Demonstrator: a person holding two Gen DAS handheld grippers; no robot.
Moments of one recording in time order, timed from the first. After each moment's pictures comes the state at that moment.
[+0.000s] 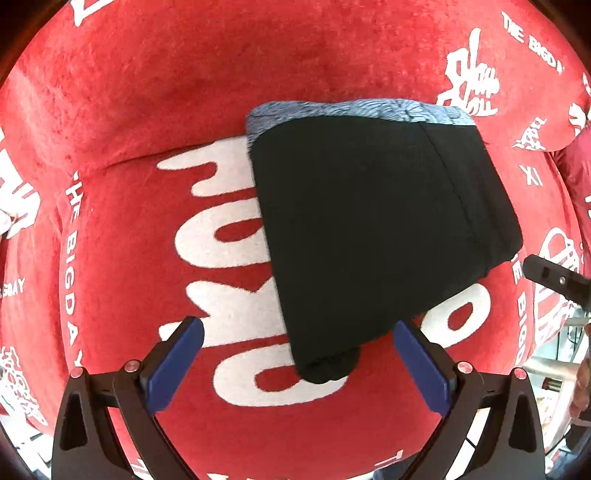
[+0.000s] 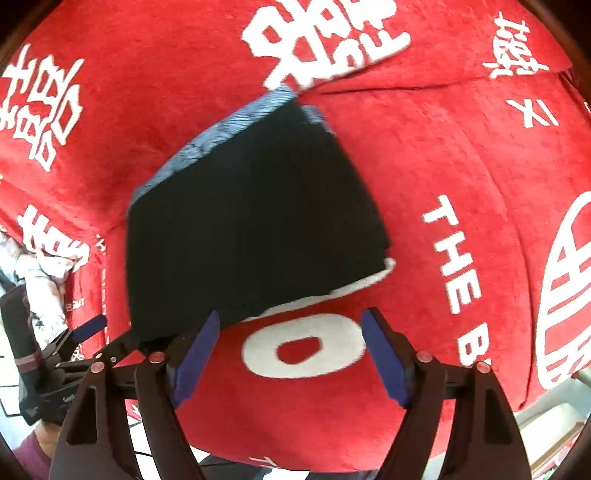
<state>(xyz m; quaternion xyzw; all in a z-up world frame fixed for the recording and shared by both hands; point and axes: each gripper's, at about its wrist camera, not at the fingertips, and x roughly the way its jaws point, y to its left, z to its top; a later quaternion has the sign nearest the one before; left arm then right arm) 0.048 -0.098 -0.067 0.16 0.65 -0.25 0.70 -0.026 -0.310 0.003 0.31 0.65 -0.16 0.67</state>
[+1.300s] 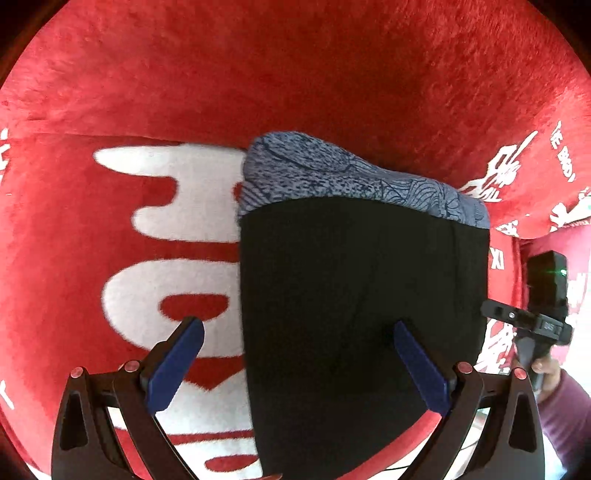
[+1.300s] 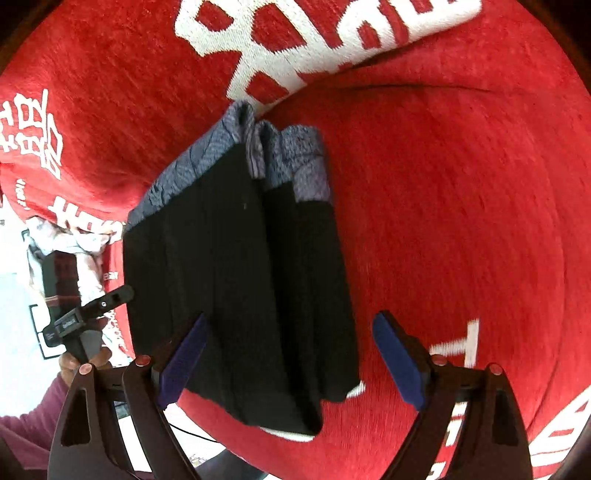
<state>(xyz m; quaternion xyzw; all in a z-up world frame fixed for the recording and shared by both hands) 0.151 -0.115 -0.130 -0.03 0.71 -0.28 0.64 0.021 -0.425 -0.096 0.40 0.68 0.02 0.61</state>
